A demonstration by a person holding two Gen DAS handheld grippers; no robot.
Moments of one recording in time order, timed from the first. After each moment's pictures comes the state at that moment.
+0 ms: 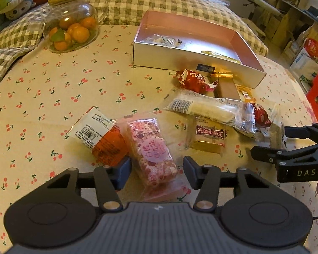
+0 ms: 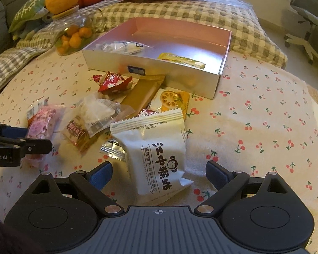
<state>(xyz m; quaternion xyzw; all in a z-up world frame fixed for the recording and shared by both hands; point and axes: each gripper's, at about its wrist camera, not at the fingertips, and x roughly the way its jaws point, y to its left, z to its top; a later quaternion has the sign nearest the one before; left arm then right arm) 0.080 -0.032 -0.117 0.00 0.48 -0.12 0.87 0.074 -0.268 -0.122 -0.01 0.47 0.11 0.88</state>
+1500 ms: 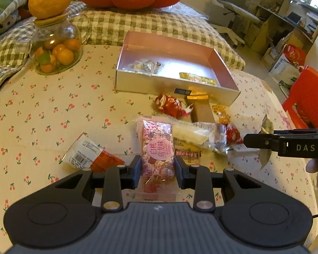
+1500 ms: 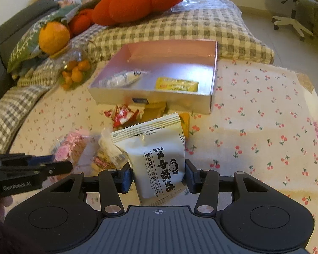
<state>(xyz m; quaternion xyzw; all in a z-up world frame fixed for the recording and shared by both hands) 0.086 -0.031 -0.084 -0.01 0.45 -0.18 0.87 0.074 -0.279 -0.070 0.10 0.46 0.09 0.88</state>
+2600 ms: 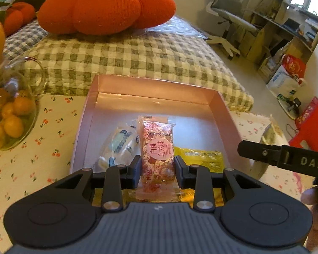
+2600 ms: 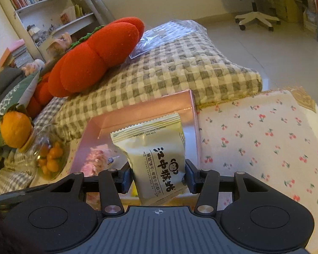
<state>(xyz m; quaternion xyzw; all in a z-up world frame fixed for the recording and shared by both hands) 0.236 -0.094 -0.086 -0.01 0.43 -0.21 0.88 0.191 -0.319 -0.070 0.22 0.39 0.01 0.90</state>
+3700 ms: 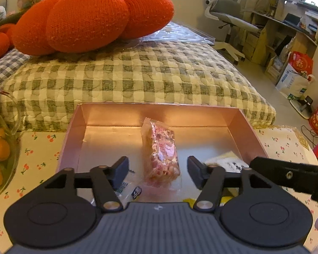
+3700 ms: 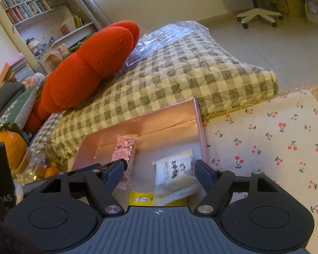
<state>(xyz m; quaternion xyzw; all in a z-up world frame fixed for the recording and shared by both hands) 0.279 -0.121 -0.100 0.03 0.39 -0.20 0.90 0.225 -0.329 -0.092 0.26 0.36 0.02 0.90</state>
